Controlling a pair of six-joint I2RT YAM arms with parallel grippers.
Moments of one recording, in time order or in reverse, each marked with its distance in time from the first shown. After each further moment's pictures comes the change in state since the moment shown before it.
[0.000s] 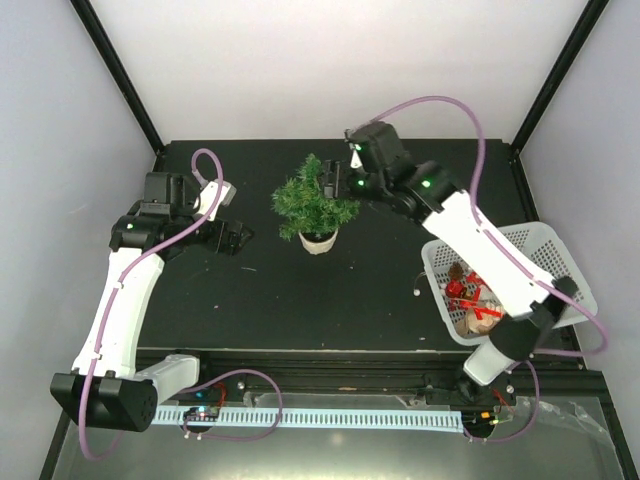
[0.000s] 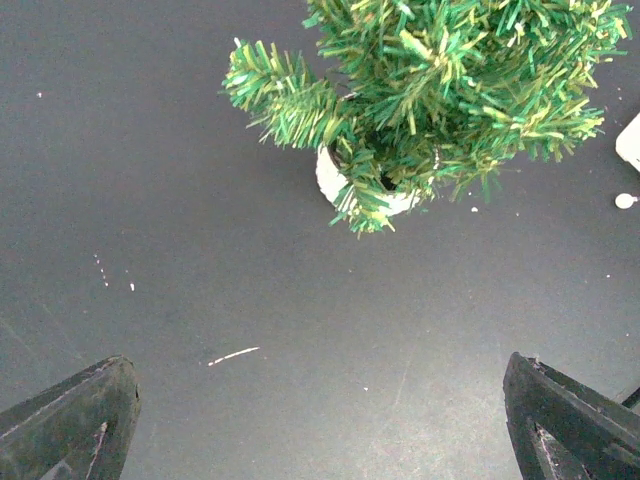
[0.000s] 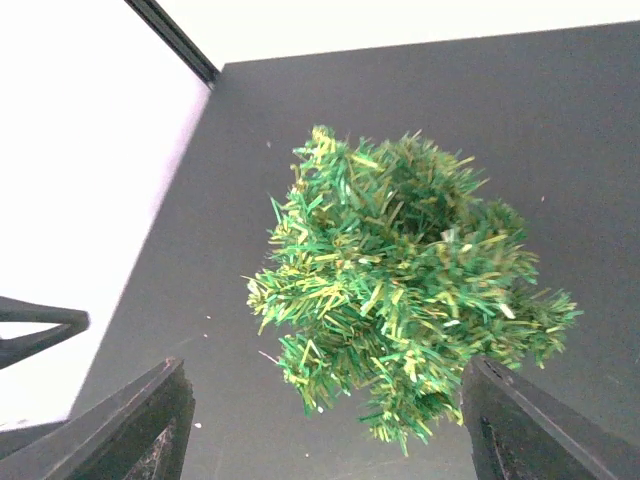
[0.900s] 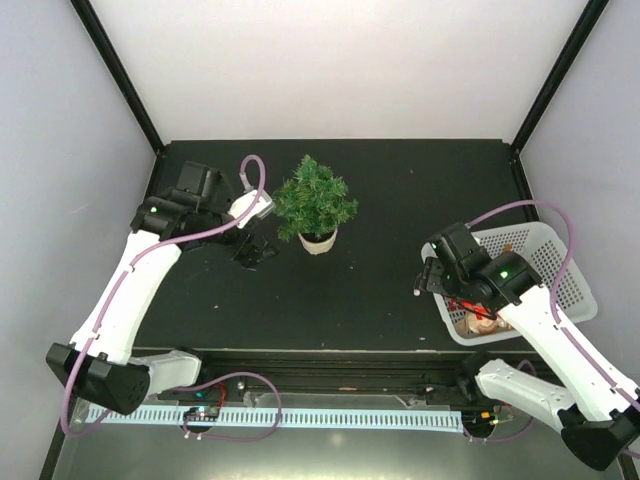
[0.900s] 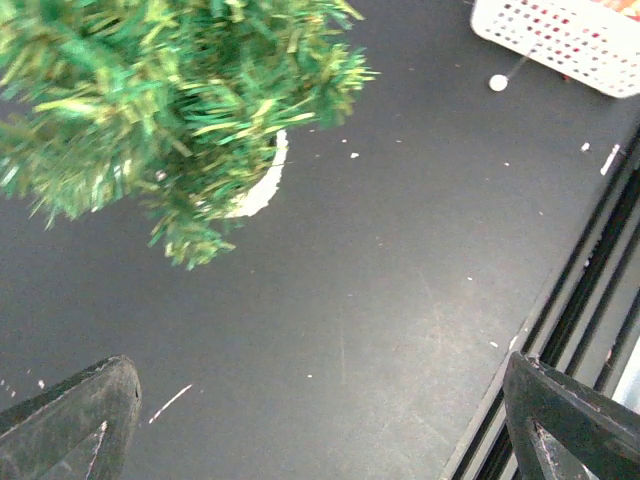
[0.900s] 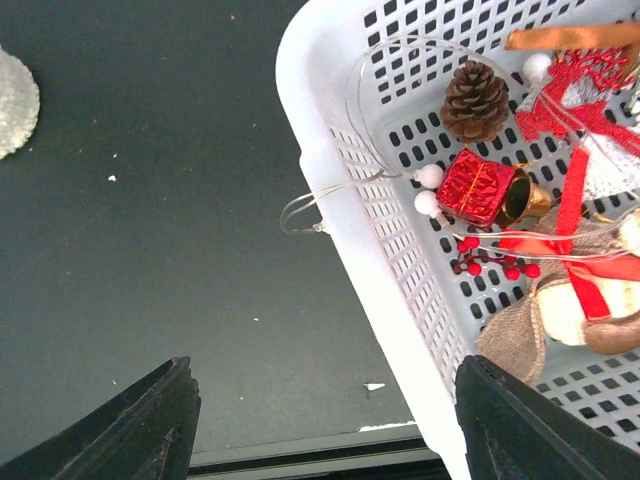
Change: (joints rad) left arm -0.218 0.105 0.133 -0.137 0.030 0.222; right arm -0.125 -0.724 -0.817 -0.371 0.200 0.217
